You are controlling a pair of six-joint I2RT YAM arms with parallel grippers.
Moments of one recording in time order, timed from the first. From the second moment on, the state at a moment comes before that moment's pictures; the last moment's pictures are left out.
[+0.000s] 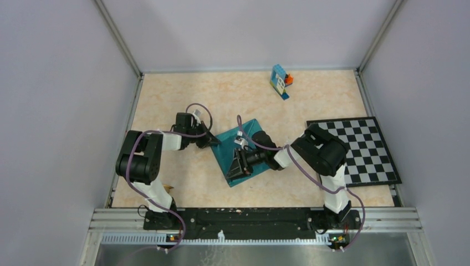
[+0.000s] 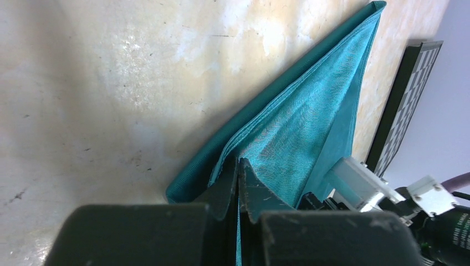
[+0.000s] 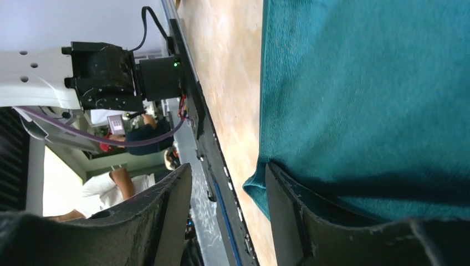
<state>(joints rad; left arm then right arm) -0.16 1.74 0.73 0.18 0.56 -0.71 0.80 2.02 0.80 0.67 -0.89 0.97</state>
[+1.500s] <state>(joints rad) -0.15 1.68 0.73 0.07 0.57 -0.66 0.91 1.75 0.89 0.02 -0.69 0.54</state>
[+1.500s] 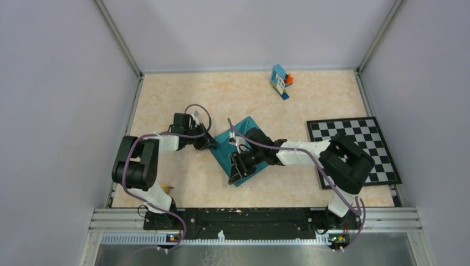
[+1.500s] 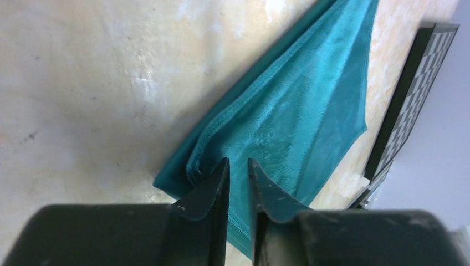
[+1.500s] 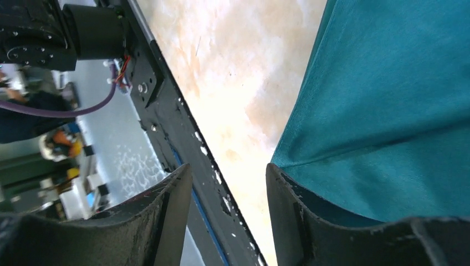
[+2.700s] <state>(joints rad) -0.15 1.70 0.97 -0.32 0.38 -0.40 0.91 1.73 0.98 -0.14 -0.49 0.45</state>
